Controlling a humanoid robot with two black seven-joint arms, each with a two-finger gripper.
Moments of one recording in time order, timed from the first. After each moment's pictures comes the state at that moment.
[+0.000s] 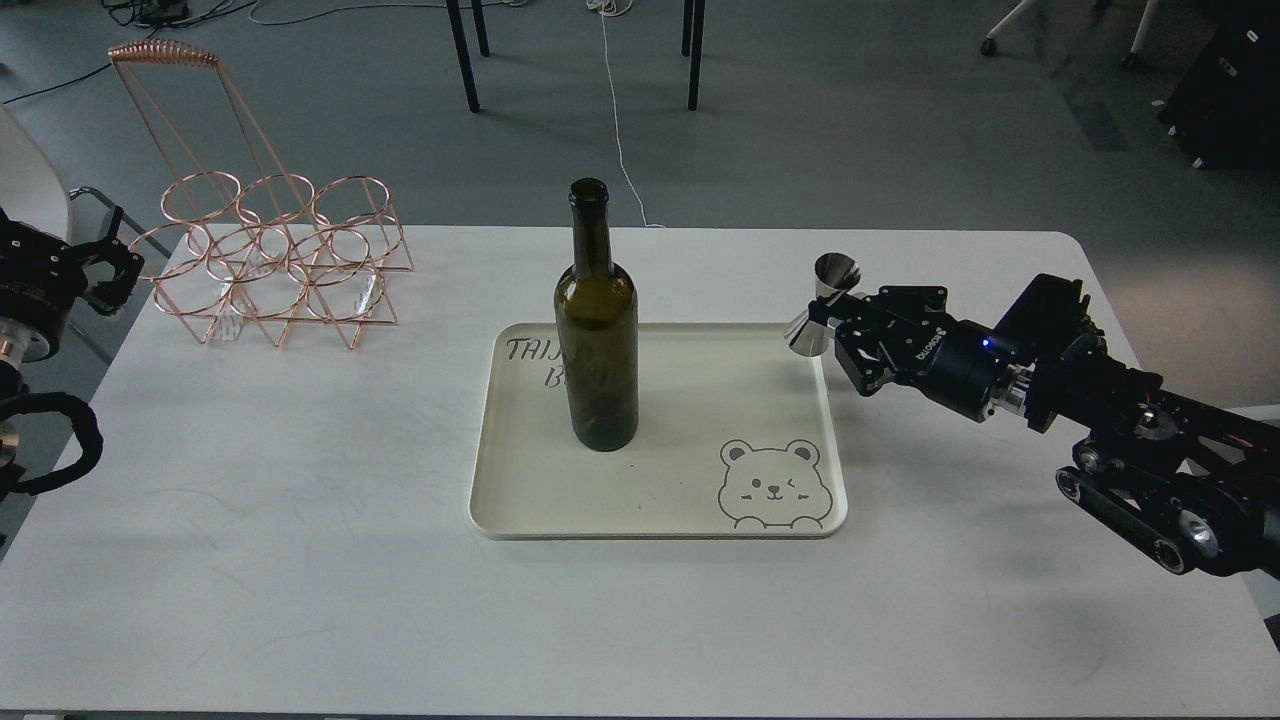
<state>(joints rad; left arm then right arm) -0.56 0.61 -0.88 -0.60 -0.26 -0.49 -0.35 0.69 -0.54 0.44 0.93 -1.99 -0.40 0.49</state>
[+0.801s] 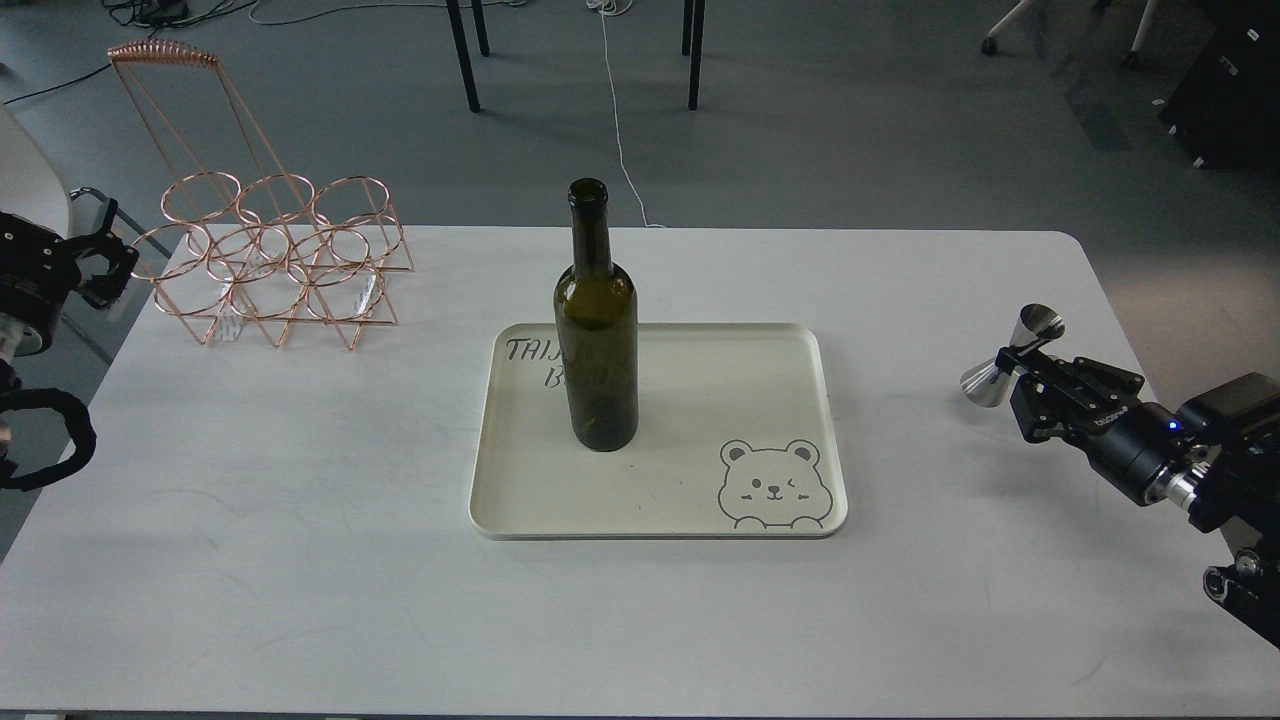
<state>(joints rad) -0.57 0.63 -0.88 -0.61 -0.25 -0.49 -0.35 0.44 -0.70 0.45 0.87 -1.71 -0.49 0.49</state>
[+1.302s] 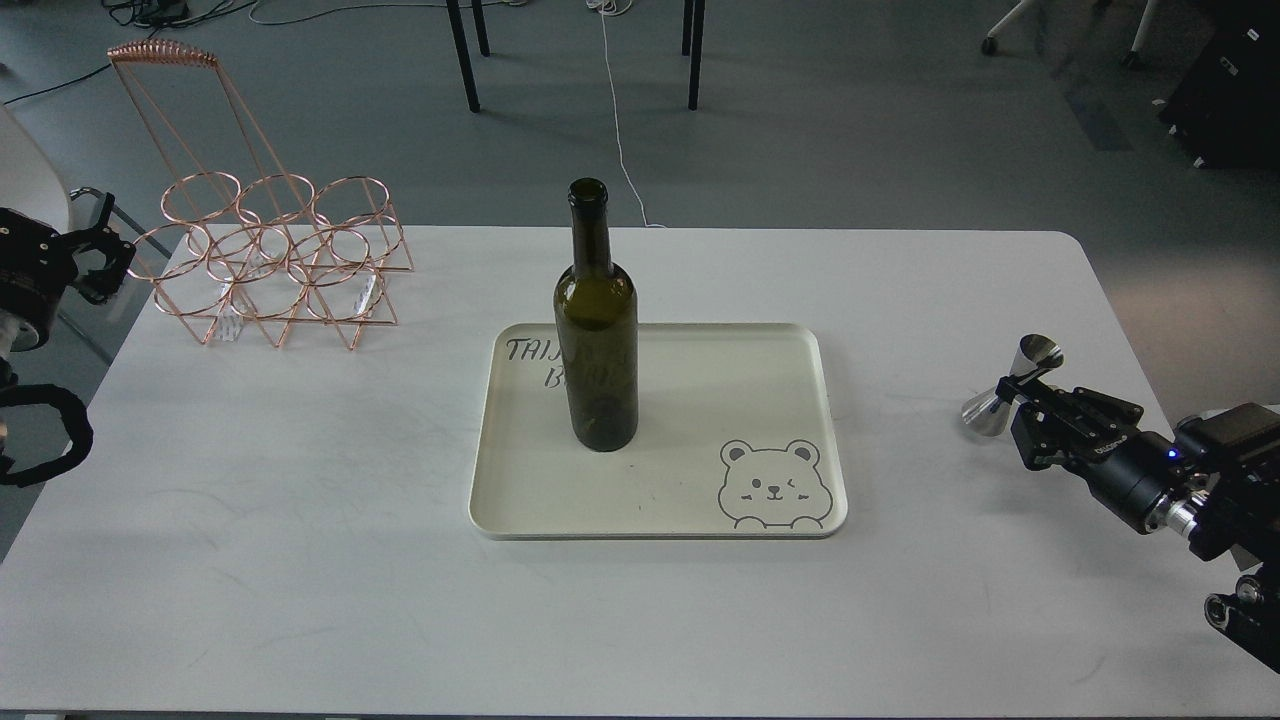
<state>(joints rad) -0.57 0.63 -0.88 -0.61 -0.25 -0.49 -0.35 0.41 -0.70 0.46 0.87 -1.69 -0.49 0.49</state>
